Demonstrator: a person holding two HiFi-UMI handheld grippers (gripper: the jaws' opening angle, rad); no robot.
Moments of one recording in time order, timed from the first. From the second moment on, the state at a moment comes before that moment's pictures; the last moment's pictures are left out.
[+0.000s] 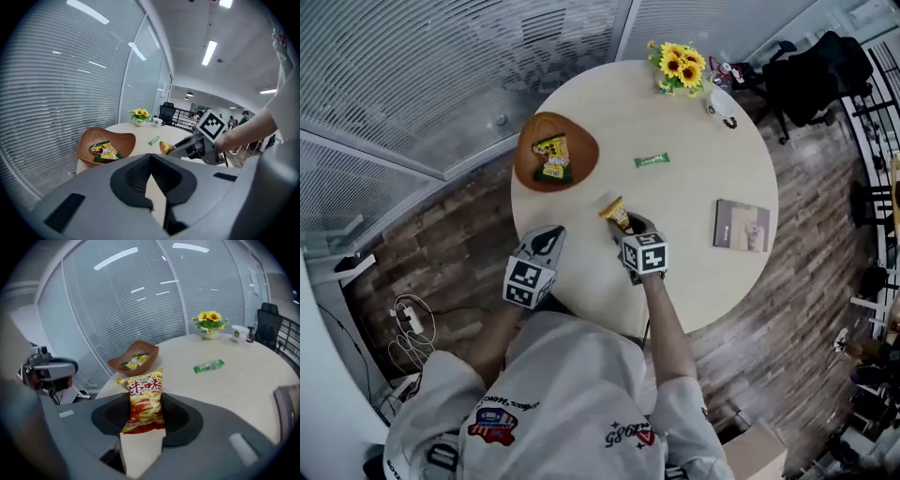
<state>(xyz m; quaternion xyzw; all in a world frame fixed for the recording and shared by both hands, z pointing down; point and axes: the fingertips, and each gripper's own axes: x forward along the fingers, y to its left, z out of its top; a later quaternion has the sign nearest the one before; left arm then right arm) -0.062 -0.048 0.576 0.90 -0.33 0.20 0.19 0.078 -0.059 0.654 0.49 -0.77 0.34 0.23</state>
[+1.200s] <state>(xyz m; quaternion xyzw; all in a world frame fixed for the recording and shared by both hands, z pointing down) -0.080 -0.084 0.577 0.89 -0.36 0.19 0.20 0.058 -0.141 0.569 0.55 -0.80 0.21 0.14</state>
